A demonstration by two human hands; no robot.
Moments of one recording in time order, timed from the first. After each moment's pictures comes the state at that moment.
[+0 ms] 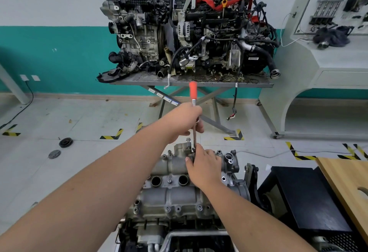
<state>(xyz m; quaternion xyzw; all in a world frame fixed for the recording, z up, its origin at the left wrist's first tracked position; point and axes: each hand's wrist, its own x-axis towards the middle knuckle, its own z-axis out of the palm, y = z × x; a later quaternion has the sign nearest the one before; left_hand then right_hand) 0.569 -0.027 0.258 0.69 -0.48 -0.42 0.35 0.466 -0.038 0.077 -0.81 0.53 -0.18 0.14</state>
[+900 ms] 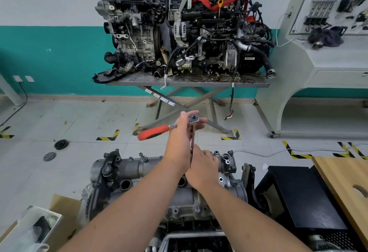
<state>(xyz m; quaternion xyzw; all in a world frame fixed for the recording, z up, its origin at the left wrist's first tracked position) 0.537 -0.008 0.193 0.49 -0.32 -0.46 0.67 0.467 -0.039 0.076 -0.81 0.54 -0.16 0.16</state>
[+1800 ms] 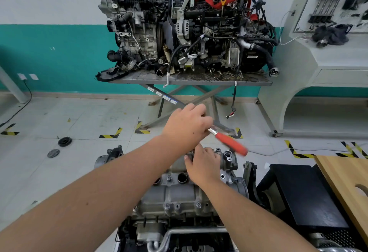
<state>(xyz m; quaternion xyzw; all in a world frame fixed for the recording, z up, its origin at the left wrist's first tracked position) 0.563 -0.013 0.230 0.61 -0.77 0.16 0.11 0.466 -0.035 0.082 -0.81 0.54 -0.19 0.15</state>
